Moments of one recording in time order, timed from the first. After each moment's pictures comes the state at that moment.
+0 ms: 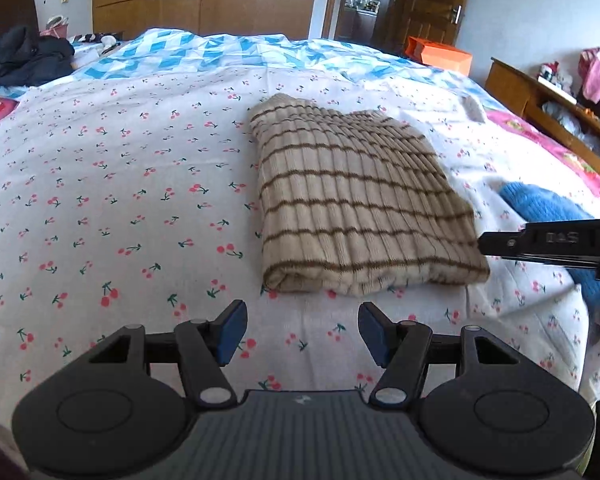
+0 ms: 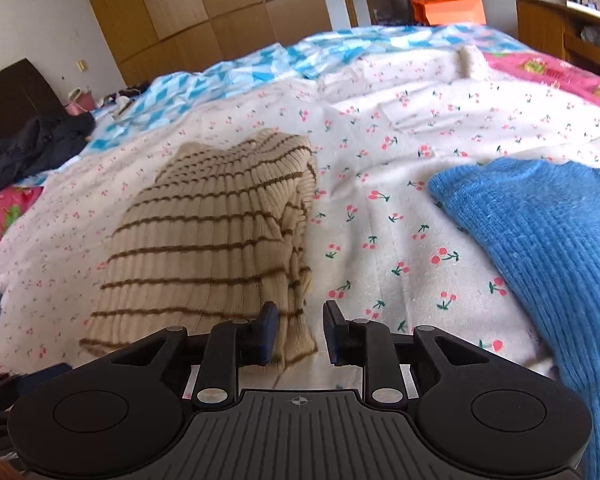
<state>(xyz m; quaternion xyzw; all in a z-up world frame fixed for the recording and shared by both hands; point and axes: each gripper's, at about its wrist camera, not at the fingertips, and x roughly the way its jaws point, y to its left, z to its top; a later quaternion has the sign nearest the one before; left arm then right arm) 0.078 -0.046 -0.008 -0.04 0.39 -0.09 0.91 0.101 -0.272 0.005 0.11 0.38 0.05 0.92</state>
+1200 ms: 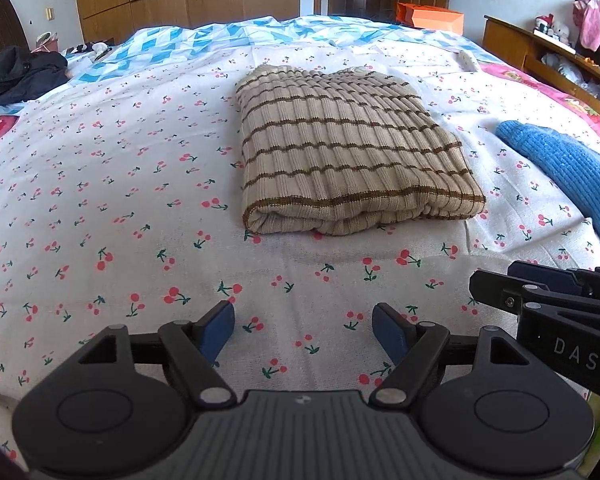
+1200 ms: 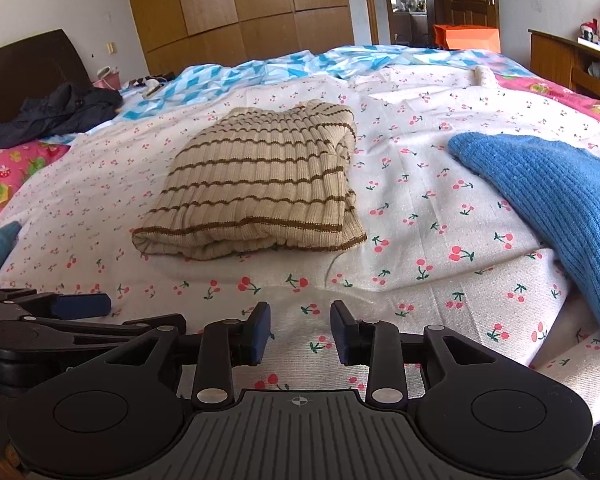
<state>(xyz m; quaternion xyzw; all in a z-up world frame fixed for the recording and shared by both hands) 0.055 -0.071 -0.023 0.02 0.42 -0.08 0.91 0.028 -0.227 -0.020 0.05 0.36 0.04 0.93</state>
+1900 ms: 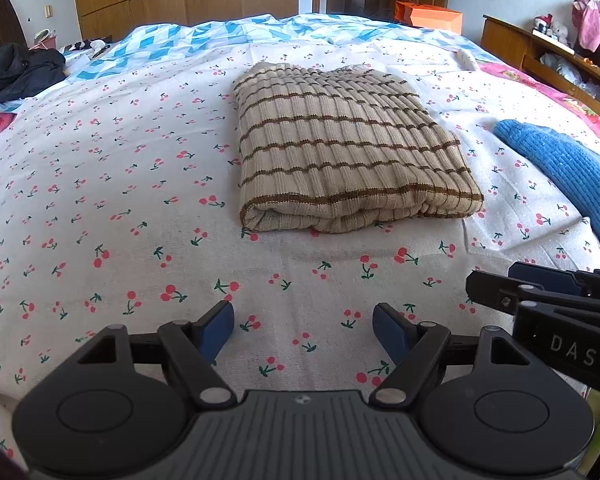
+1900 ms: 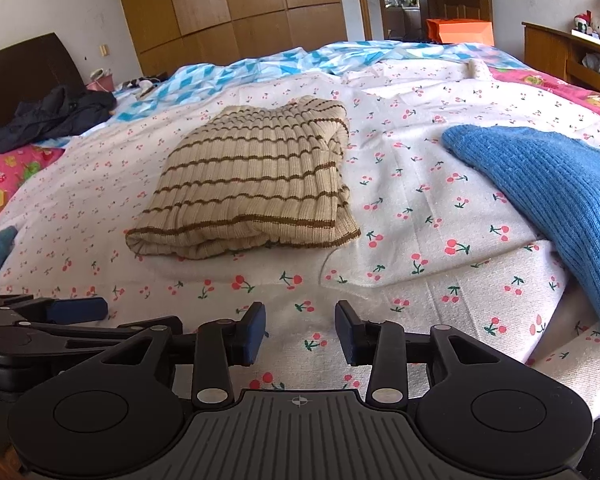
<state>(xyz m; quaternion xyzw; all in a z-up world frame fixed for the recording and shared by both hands) 0.055 -0.072 -0.024 0.02 0.42 -0.08 0.90 0.029 -0.229 -0.022 0.06 0.36 0.04 0.93</state>
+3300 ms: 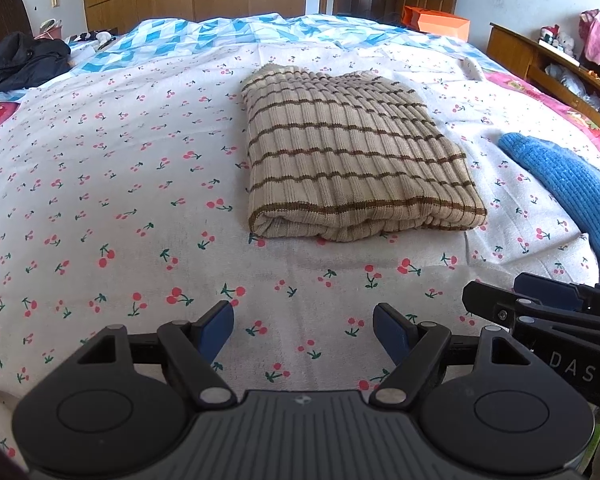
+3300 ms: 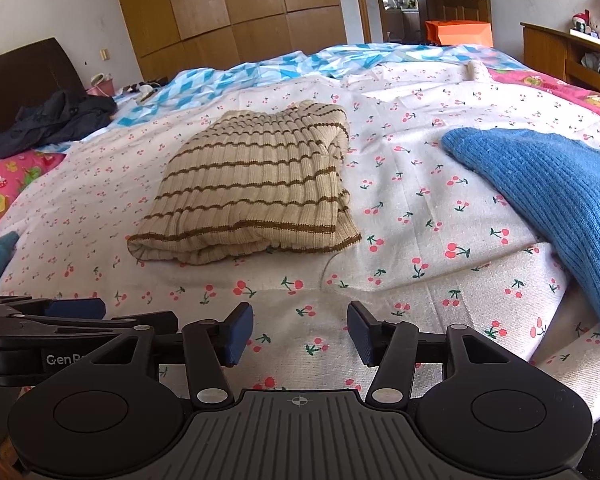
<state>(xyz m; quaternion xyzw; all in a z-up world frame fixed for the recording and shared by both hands) 0.061 -0.065 -0.019 0.00 0.42 -0.08 0.90 0.028 -0.231 -0.021 0.07 0.36 0.04 0.93</state>
